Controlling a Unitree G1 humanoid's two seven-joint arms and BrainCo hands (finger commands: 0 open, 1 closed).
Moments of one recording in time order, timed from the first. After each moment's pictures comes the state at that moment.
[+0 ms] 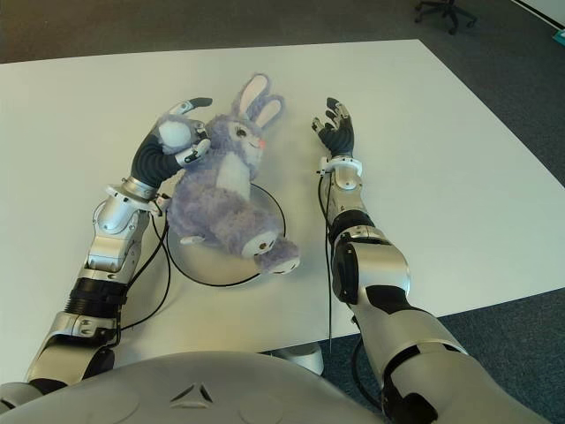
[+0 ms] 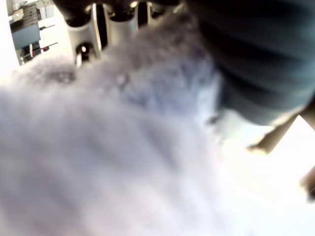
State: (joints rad) left arm -0.18 0.17 -0.05 0.09 -0.12 -0.45 -0.34; right arm -0.82 -0.16 -0.22 1.27 -0.03 -0.50 -0.08
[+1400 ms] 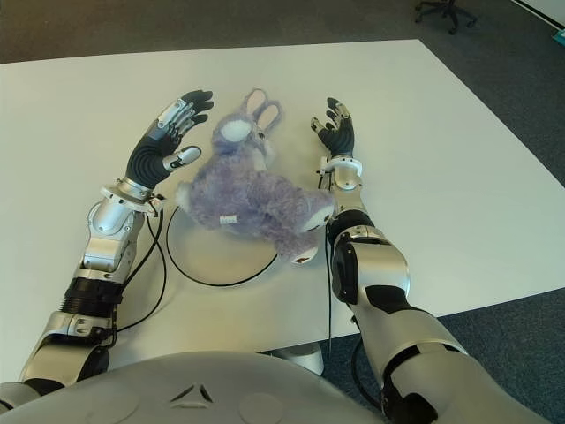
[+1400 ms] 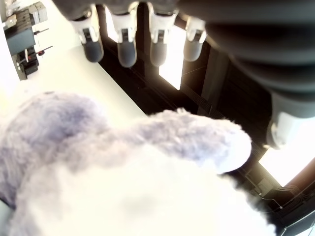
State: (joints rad) left arm -0.18 0.20 -0.03 0.12 -0.09 -0.50 -0.34; right arm -0.82 -0.15 -0.22 1.27 -0.03 -0.50 -0.09
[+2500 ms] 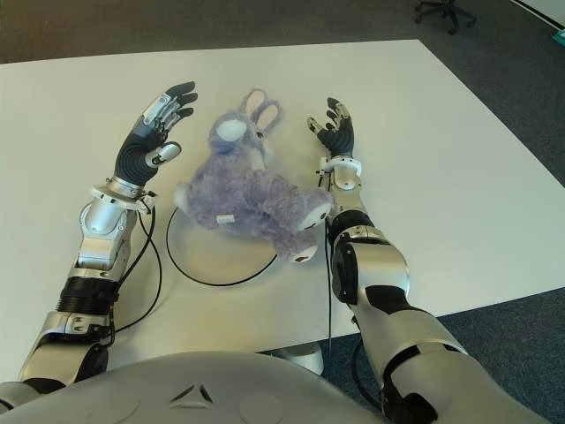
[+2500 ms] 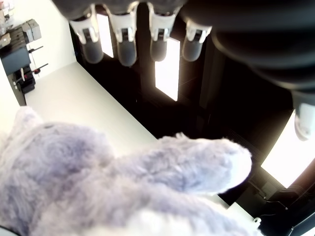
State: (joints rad) left arm -0.19 0.20 0.02 0.14 -0.06 -0.55 -0.31; right arm -0.82 -0.15 -0.20 1.27 -0.04 -0.50 -0.10
